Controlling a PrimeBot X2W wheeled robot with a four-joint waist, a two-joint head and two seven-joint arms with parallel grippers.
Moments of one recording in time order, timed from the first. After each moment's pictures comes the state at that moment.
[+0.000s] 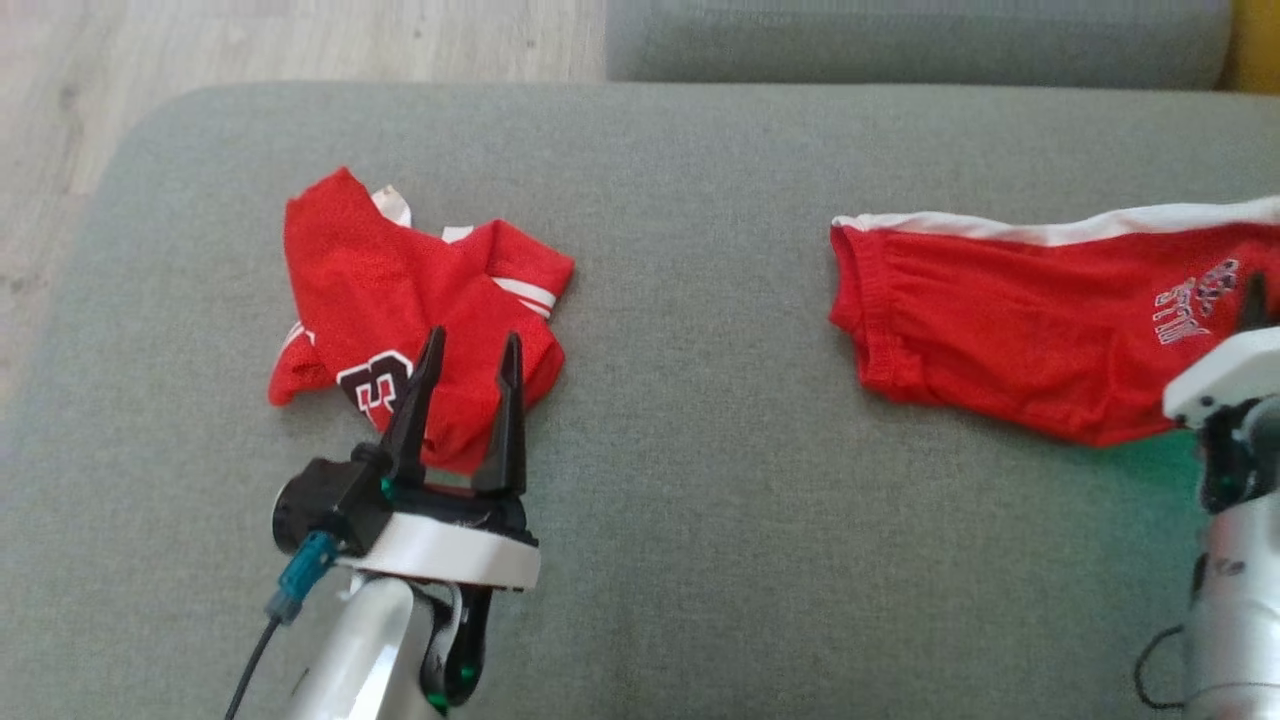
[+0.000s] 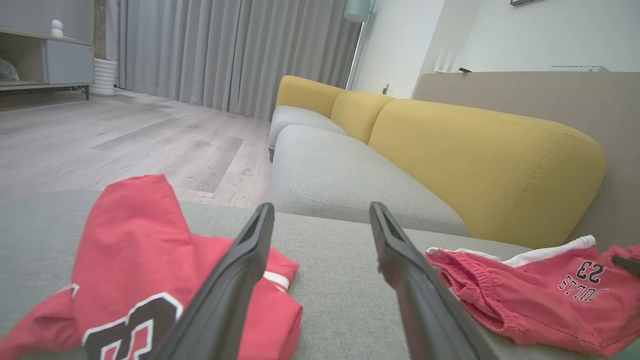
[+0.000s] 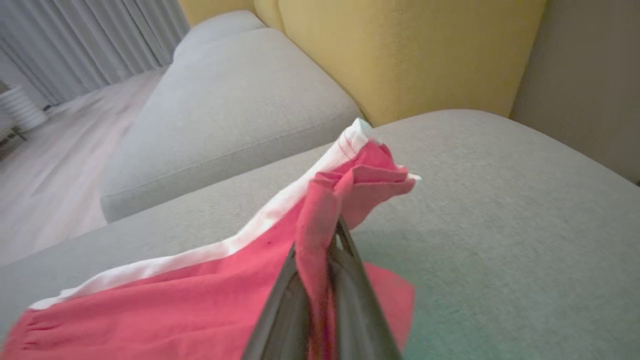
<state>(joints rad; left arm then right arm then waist) -0.24 0.04 -0.34 0.28 -0.38 -0.06 -0.26 -0.55 -0.09 -0.55 0.70 -0.03 0.13 0.06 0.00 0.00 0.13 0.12</state>
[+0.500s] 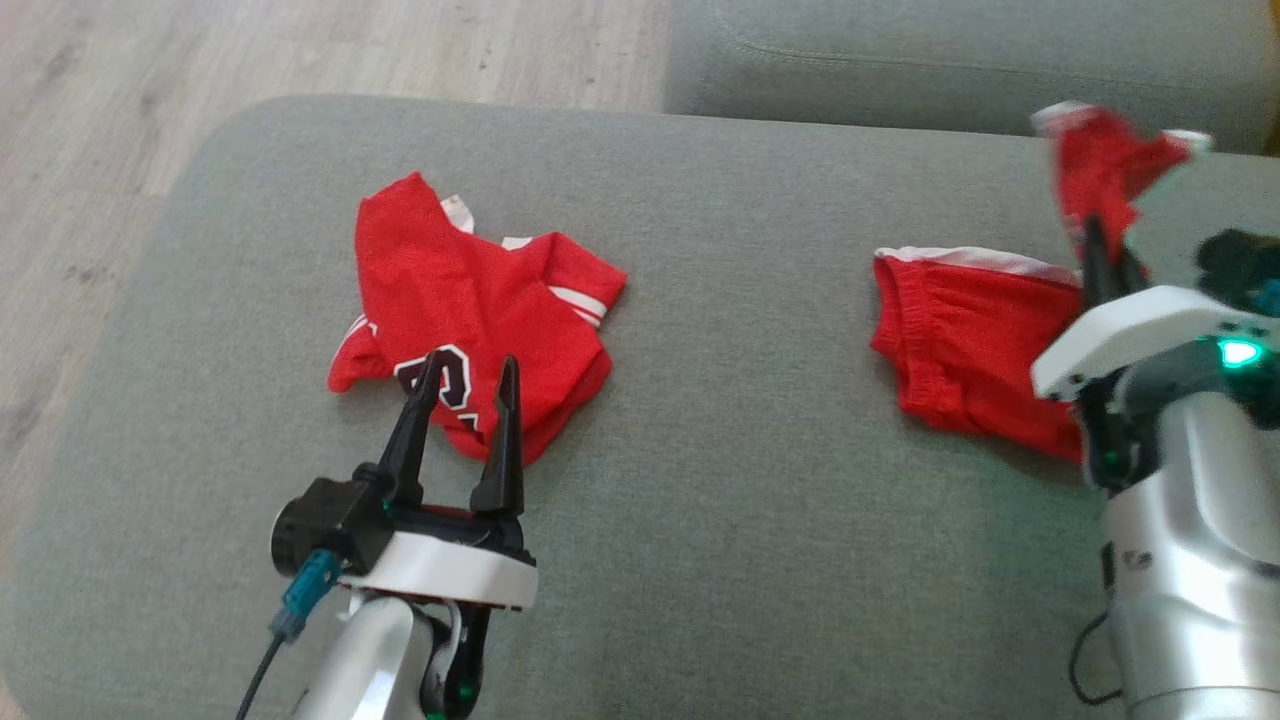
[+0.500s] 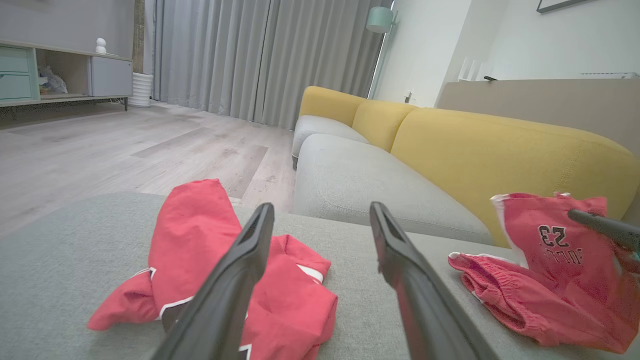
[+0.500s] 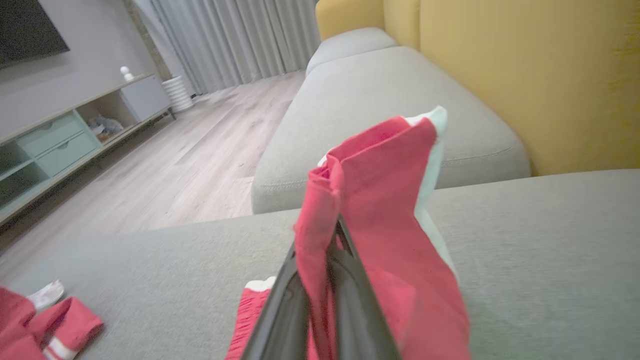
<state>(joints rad) -0.20 0.04 -0.33 0.29 -0.36 -0.05 -0.26 -0.54 -0.06 -0.19 0.64 0.15 0.13 0.05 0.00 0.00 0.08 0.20</state>
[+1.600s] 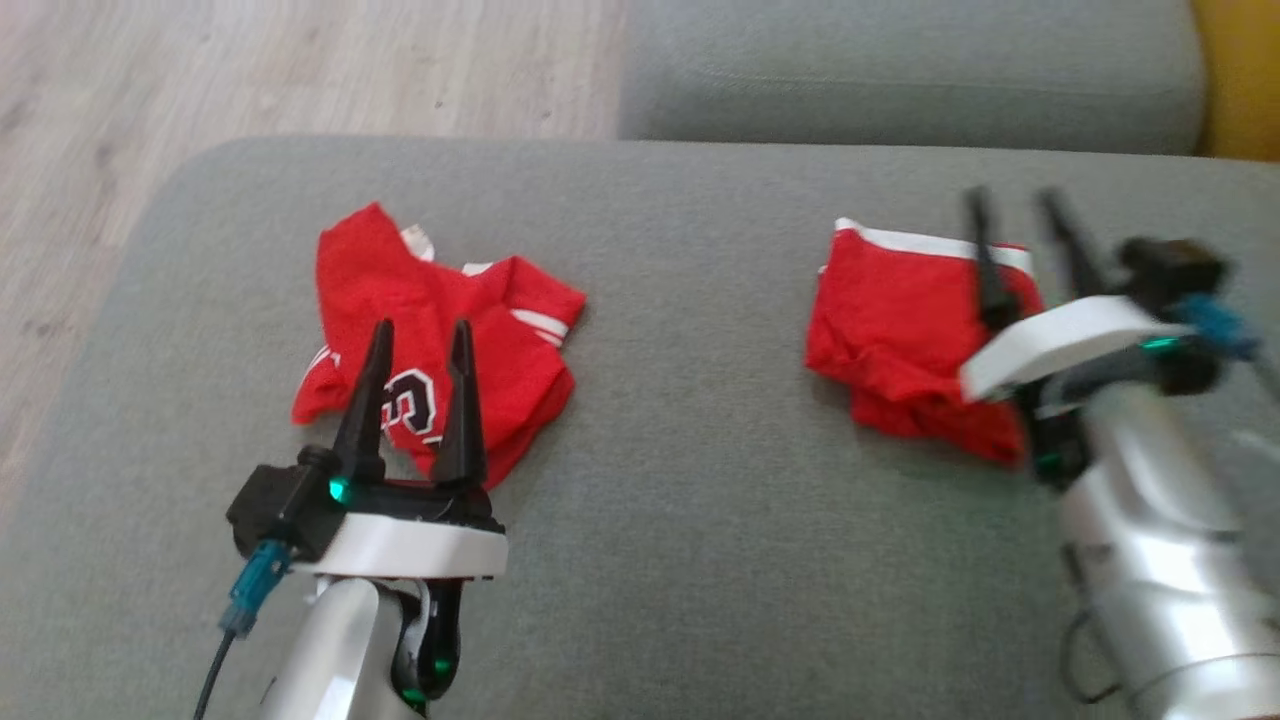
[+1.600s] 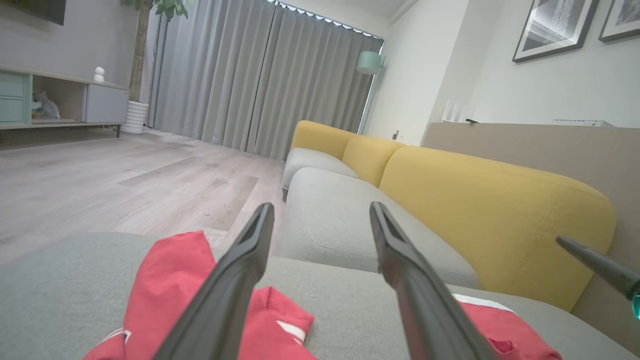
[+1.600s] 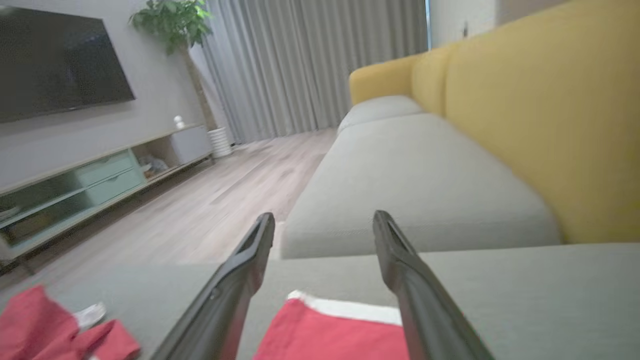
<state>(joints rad) -0.21 0.04 -0.27 0.22 -0.39 -0.05 -0.26 -0.61 -0.11 0.16 0.82 0.36 0.13 -0.24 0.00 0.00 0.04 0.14</state>
